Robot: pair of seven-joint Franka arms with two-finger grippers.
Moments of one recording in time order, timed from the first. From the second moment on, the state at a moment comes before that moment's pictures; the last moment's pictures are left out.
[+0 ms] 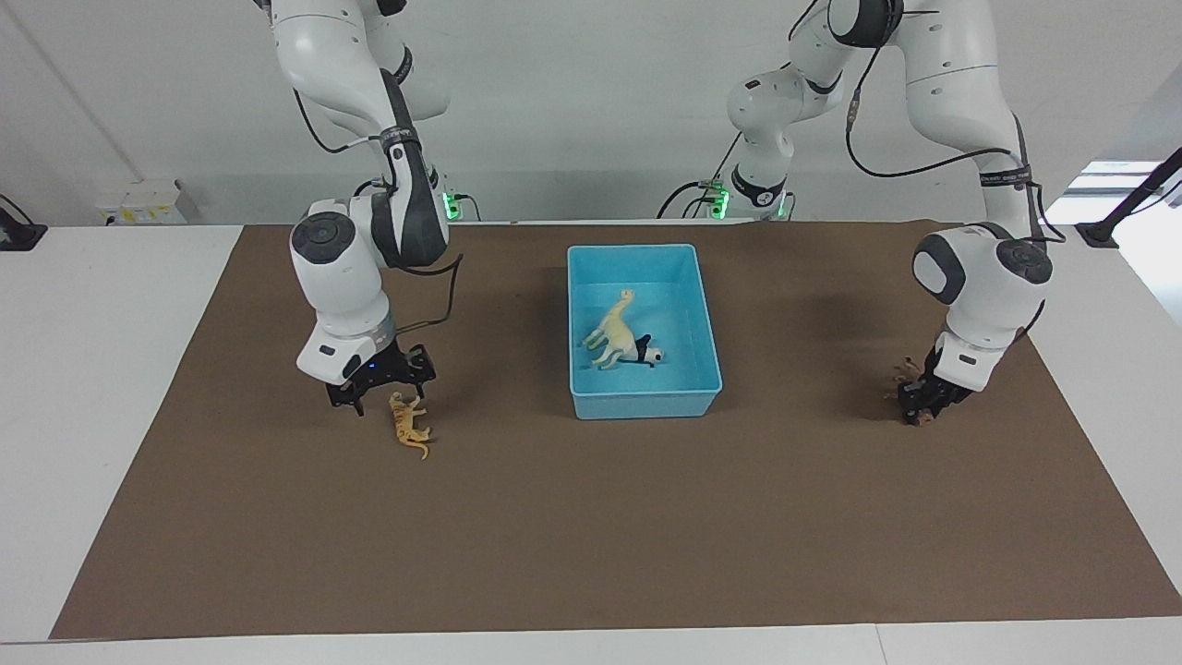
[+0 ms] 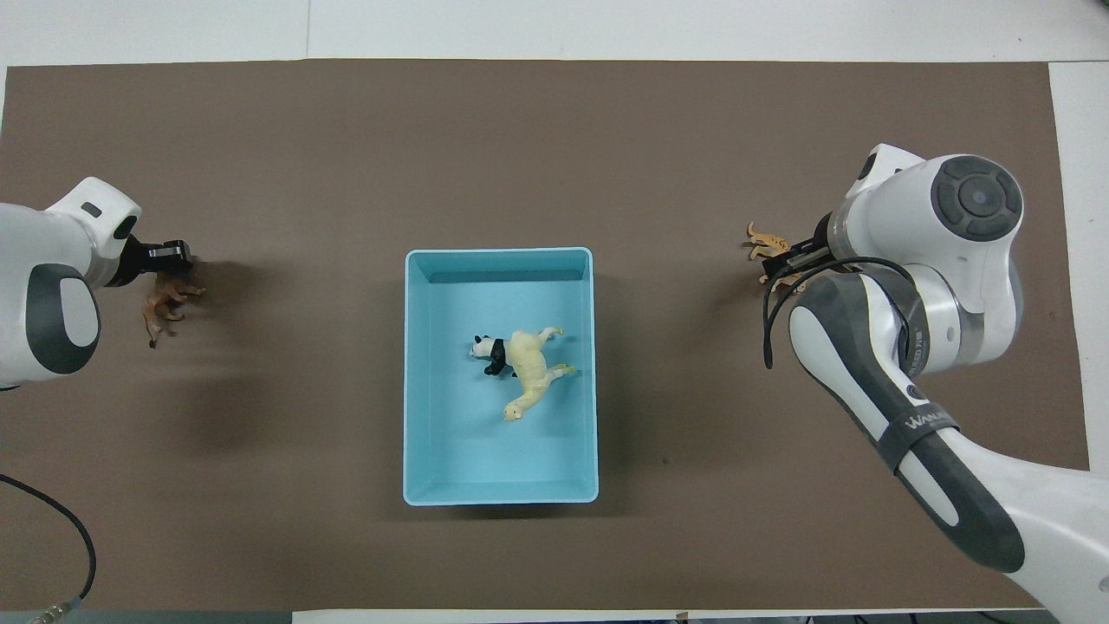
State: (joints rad) left arm 0.29 0.35 -0.15 -2.01 0.07 2.52 0.02; right arm 0.15 0.23 -0.05 -2.02 -0.04 2.33 -0.25
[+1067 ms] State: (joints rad) left arm -0.25 0.19 -0.18 -1.76 0.04 1.94 -0.91; right arm 0.14 0.31 -0.03 -2.07 -0.01 2.52 -0.32
